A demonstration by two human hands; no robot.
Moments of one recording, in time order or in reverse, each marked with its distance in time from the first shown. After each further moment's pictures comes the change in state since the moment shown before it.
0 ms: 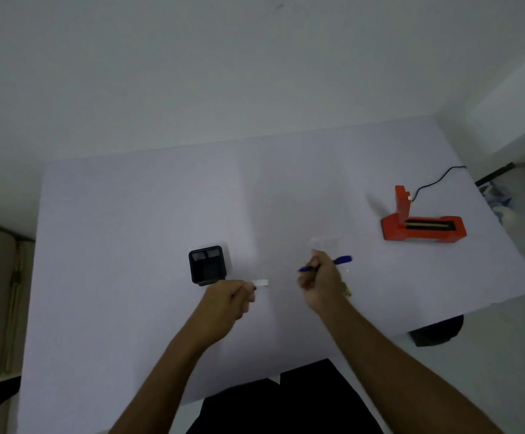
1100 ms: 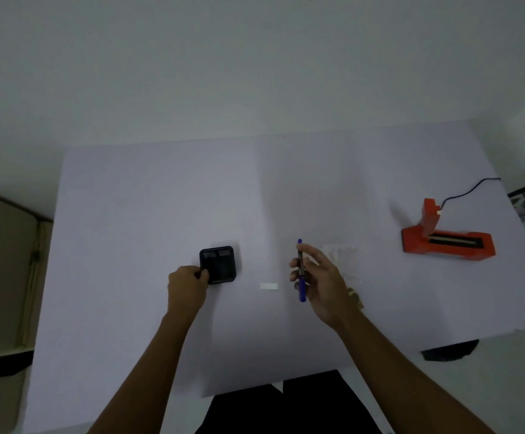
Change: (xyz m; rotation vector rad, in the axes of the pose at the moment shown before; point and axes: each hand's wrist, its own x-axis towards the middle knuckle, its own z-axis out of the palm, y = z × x) left_hand 0.064 -0.091 -0.049 0.314 0.529 -0.289; right_hand -0.010 -0.008 0.006 -0.357 -0.465 -0.094
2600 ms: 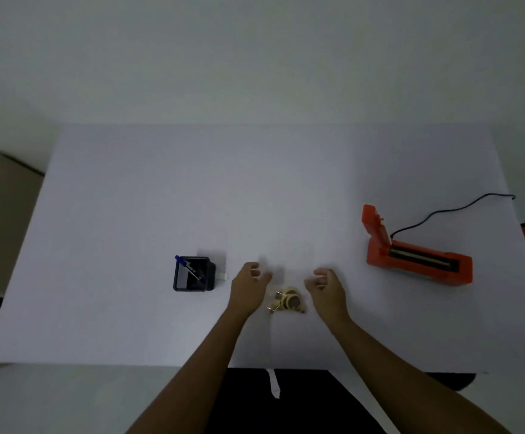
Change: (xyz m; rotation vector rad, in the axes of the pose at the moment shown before) left_hand -0.104 0.189 0.195 -0.345 -0.163 -0.160; right_hand 0.058 -0.011 -0.222 -0.788 0.206 -0.039
